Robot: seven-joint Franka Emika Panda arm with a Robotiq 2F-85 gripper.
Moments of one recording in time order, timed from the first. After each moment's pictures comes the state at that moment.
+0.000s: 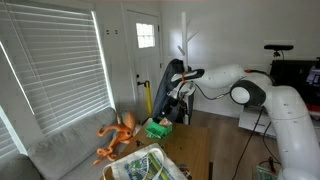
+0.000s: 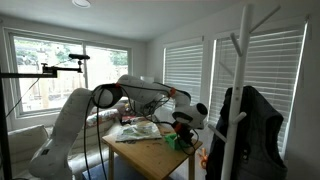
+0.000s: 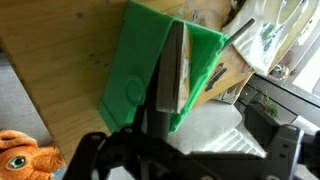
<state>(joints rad) -0.34 0.46 -0.10 -1.56 0.85 1.87 -0.87</state>
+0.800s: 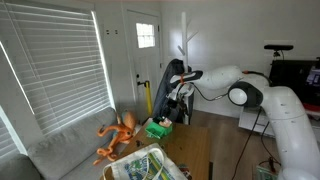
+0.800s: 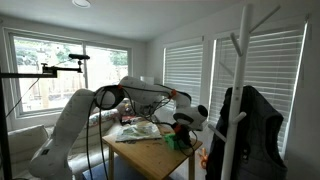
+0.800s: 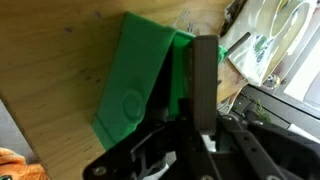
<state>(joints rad) -0.34 0.49 -0.10 -1.53 0.84 1.81 -0.86</state>
